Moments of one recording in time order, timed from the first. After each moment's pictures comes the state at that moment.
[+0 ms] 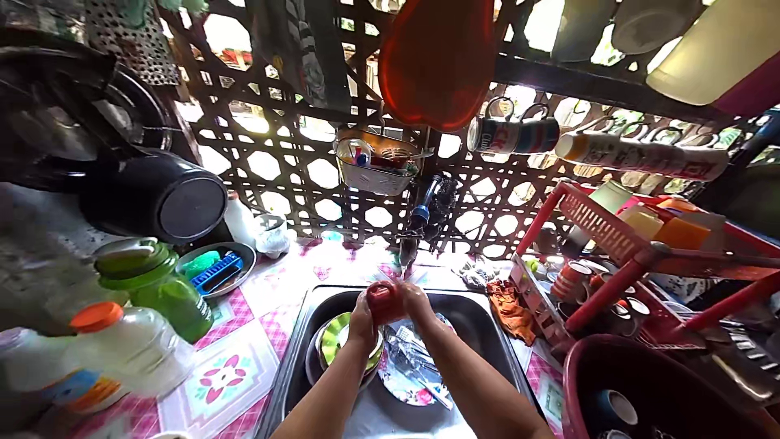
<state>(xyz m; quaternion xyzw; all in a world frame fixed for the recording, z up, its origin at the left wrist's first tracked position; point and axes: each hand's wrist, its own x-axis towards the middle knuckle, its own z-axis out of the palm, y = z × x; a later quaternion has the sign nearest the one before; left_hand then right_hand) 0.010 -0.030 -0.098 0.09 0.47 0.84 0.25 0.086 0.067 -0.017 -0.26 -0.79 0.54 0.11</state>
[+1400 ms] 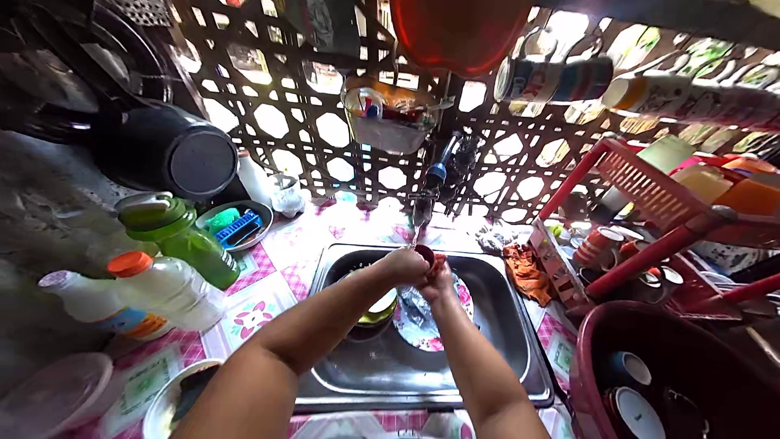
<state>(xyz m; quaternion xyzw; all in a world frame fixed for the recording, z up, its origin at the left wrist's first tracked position) 0.004 -0.009 0.001 0.70 0.70 -0.02 0.14 0.095 0.077 -0.092 -0.27 -0.26 0.89 0.26</state>
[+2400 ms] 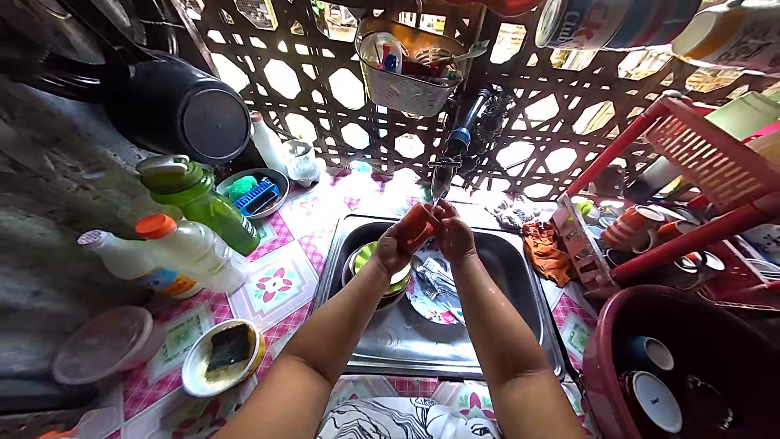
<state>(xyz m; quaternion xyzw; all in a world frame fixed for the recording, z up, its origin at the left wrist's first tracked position) 0.002 -0.044 -0.076 0.05 0.27 0.85 0.46 0.083 0.093 -0.051 -0.08 -0.52 0.81 0.26</state>
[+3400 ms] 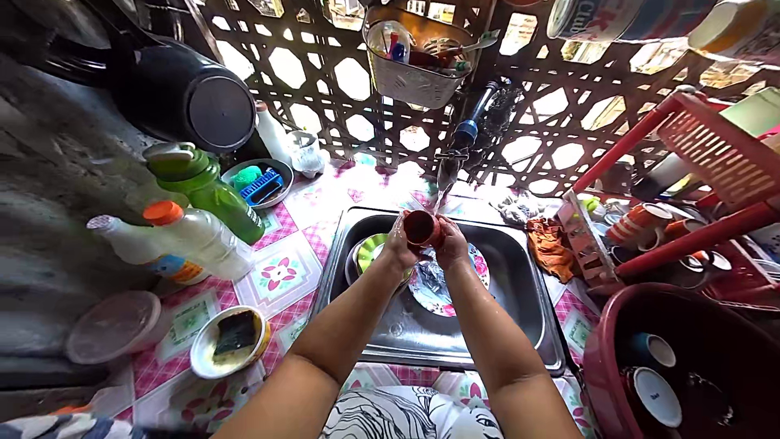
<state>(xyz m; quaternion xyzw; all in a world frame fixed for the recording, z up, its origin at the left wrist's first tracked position) 0.023 -0.042 -0.056 -0.05 0.40 0.79 0.47 0.083 0.066 -0.081 -0.27 -0.45 0.80 0.29</state>
